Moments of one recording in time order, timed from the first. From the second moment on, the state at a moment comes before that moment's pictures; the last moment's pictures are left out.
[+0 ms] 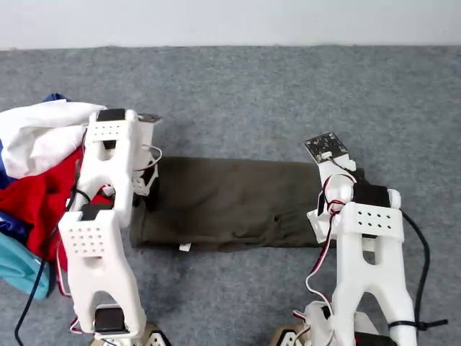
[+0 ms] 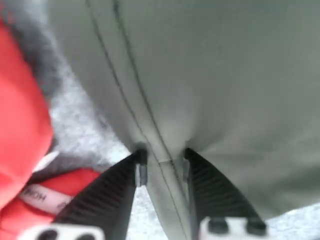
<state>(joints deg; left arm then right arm) -7.5 41.4 -18.7 99.0 -12.8 4.9 -29.4 43.8 73.1 26.6</state>
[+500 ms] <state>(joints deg) -7.8 48.0 -24.1 99.7 -13.1 4.9 -29.4 43.8 73.1 26.6</state>
